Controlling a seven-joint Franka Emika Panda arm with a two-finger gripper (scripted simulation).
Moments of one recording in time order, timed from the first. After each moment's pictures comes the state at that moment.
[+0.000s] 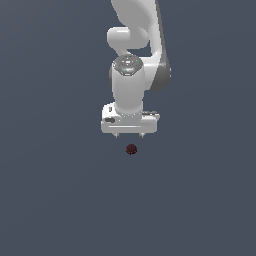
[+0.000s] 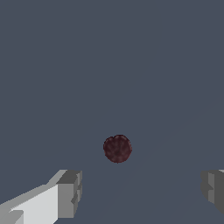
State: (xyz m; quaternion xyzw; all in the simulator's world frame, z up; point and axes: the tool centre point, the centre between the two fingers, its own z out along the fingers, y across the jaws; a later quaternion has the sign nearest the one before) arm 0.001 0.006 0.179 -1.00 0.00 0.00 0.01
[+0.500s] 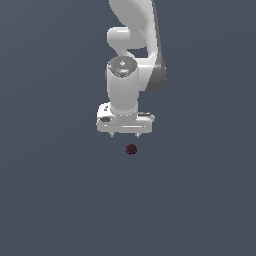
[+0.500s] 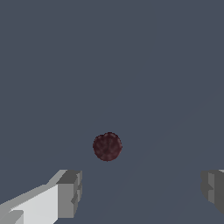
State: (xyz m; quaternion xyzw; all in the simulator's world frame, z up) arm -0.003 -0.012 0.175 -1.00 0.02 0.00 0.00
